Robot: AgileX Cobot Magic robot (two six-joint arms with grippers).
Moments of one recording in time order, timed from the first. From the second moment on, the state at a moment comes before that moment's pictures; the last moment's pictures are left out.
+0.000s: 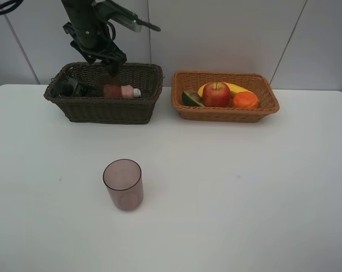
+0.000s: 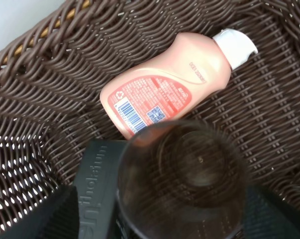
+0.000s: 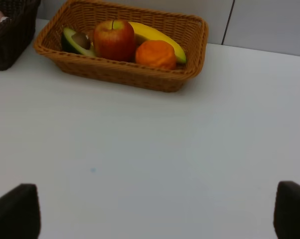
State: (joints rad) left arm -0.33 2.24 -2.00 0.09 1.05 0.18; right arm -0.04 0.00 -0.53 0.15 1.06 -0.28
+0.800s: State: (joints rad) left arm -0.33 2.23 -2.00 0.07 1.09 0.18; right arm -0.04 0.00 -0.53 0.15 1.06 -0.28
